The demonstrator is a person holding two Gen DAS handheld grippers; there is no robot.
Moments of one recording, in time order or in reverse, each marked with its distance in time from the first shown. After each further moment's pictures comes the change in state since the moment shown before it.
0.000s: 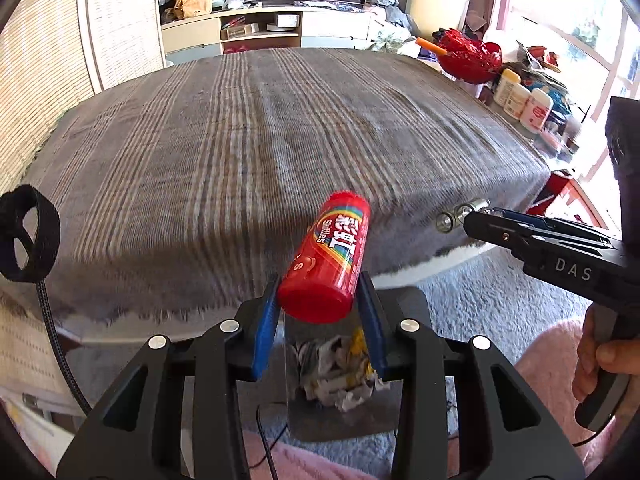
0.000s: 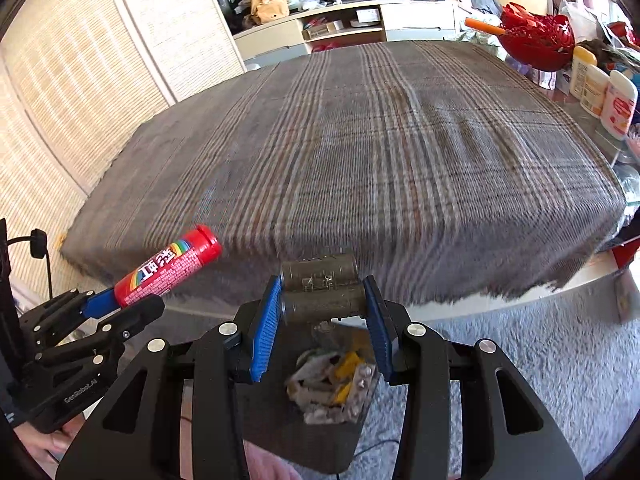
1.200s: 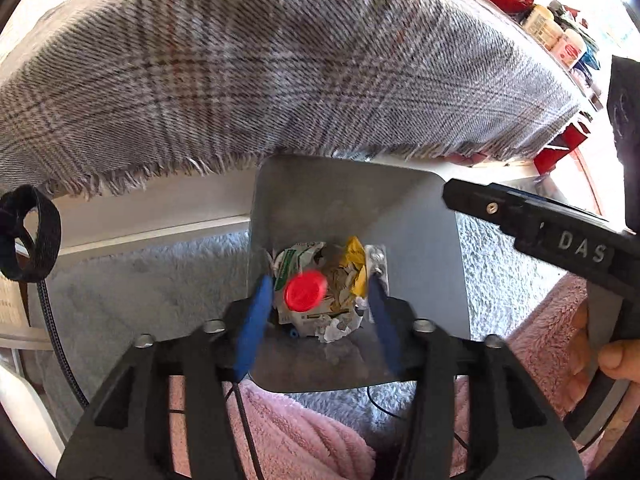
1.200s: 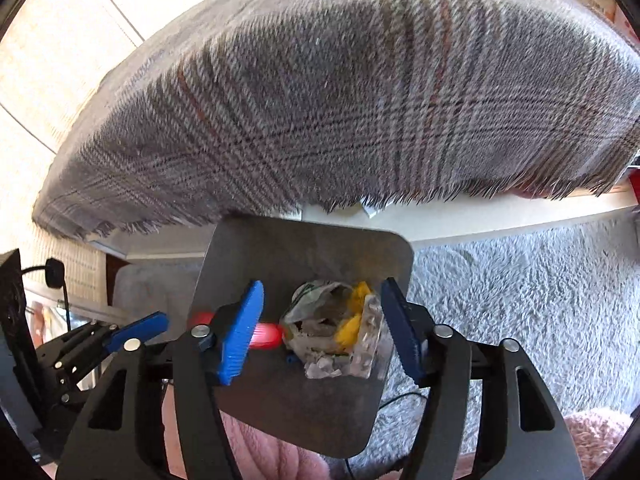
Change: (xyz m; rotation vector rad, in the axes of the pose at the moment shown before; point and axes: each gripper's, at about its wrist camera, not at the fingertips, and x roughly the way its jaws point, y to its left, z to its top) left arm 0.088 0.000 -0.083 -0.096 0.271 -0.041; right arm 0.081 -0.010 -0.059 0.086 0.210 -0.009
